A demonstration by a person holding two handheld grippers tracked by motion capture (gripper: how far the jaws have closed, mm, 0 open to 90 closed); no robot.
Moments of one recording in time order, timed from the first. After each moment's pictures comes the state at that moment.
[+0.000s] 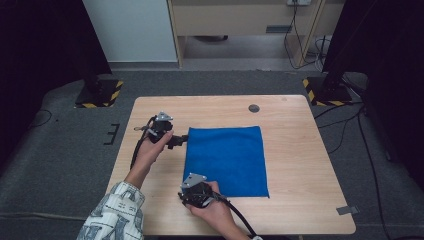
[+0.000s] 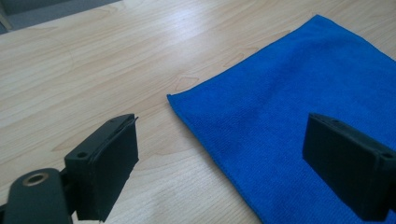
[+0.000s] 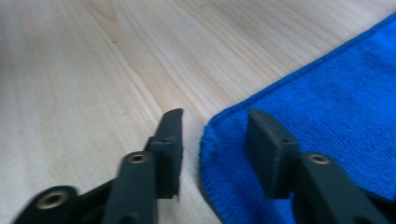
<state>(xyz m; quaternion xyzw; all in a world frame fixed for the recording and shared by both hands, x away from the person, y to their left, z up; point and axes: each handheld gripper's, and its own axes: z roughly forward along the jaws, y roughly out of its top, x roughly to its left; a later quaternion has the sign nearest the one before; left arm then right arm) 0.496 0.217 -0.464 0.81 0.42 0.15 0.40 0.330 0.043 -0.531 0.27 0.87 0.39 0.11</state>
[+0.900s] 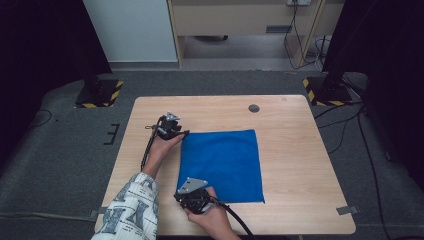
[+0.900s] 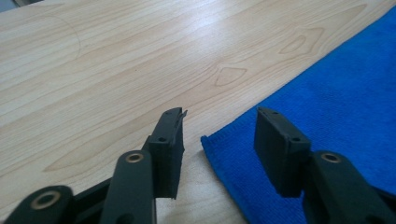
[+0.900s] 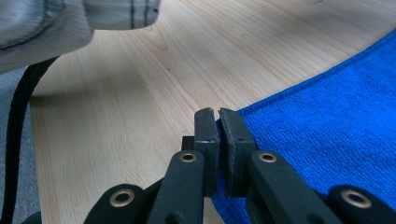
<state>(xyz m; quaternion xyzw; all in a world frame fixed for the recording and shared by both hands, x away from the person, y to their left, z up) 0.538 0.209 -0.515 0.80 0.44 0.18 0.37 0.309 0.048 -0.521 0.26 0.86 0.44 0.07</state>
